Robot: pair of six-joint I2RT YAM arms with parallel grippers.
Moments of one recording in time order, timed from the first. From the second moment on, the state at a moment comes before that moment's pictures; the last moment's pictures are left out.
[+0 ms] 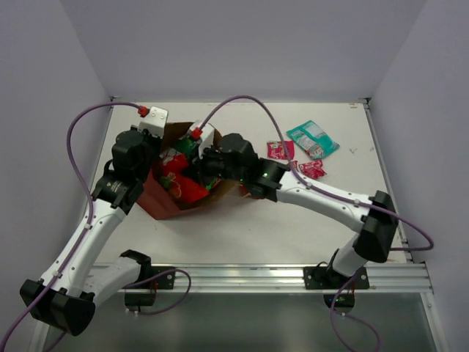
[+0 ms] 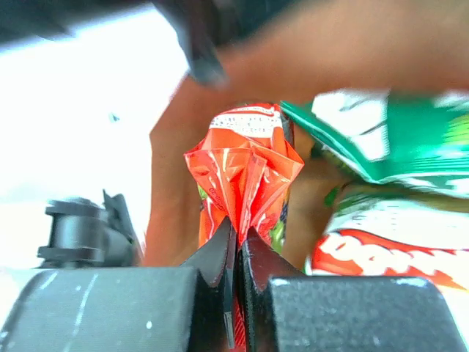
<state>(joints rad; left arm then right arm) -0.33 0.96 0.99 -0.26 -0.27 0.24 1.04 1.67 1.43 -0.08 -0.16 0.23</state>
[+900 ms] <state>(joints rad) -0.33 0.96 0.97 -0.24 -0.40 0.22 0.42 1.63 1.41 -0.16 -0.04 0.18</state>
